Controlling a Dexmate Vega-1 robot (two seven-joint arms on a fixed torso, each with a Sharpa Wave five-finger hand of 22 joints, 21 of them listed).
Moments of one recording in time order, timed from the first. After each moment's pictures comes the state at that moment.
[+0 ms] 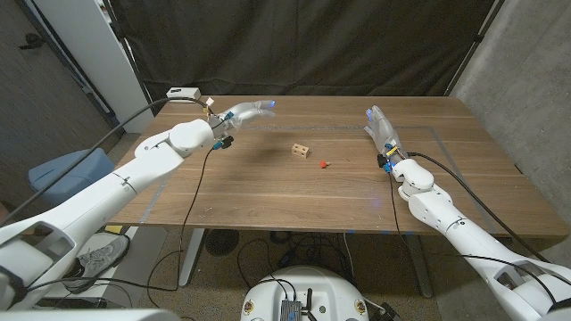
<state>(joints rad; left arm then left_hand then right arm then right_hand) 0.62 0.84 0.58 -1.69 -0.13 0.04 -0.14 0.34 0.07 0.61 -0.16 0.20 0.04 -0.10 0.19 0.17 0.05 -0.10 0.20 0.18 -0.11 0.07 0.17 0.17 0.00 0.01 0.18 0.17 -0.81 -0.49 -0.40 -1.27 0.56 0.30 -0.04 0.13 0.10 0.22 0.08 0.25 0.09 -0.11 0.19 0.17 -0.06 -0.09 0.18 0.18 -0.12 -0.03 0.19 0.19 0.04 0.00 0.18 0.17</state>
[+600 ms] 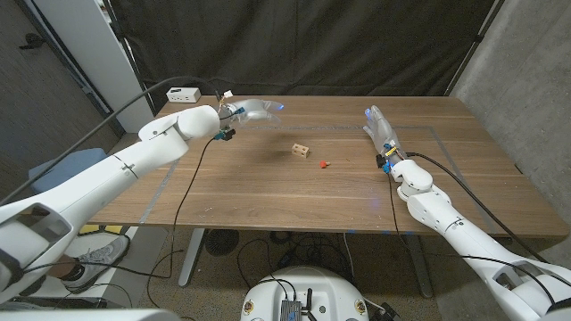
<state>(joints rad) 0.51 0.87 0.66 -1.77 0.17 0.15 -0.27 0.44 0.00 0.61 -0.18 0.20 0.10 -0.11 0.22 0.18 0.11 -0.13 0.22 0.18 -0.10 0.06 0.17 0.17 -0.06 0.06 0.18 0.17 -0.81 -0.48 -0.41 -1.27 0.56 0.31 -0.04 0.13 0.10 0.22 0.08 0.25 0.09 -0.11 0.19 0.17 -0.06 -0.09 0.18 0.18 -0.12 -0.03 0.19 0.19 0.05 0.01 0.18 0.17</state>
